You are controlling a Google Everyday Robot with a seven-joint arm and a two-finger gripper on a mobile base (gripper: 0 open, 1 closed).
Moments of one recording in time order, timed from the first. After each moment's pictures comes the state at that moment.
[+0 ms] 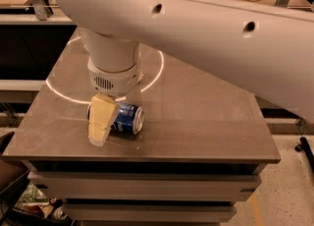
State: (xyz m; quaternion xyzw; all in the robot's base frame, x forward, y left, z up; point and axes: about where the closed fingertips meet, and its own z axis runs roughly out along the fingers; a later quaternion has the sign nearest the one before) arm 0.455 0.077 0.868 -0.56 0.82 0.01 0.07
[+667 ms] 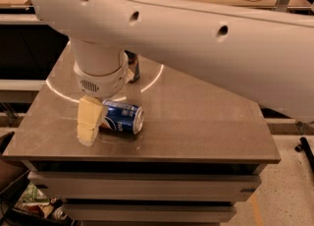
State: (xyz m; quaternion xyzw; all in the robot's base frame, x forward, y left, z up) arm 0.461 0.100 0.863 -0.56 0.83 0.00 0.09
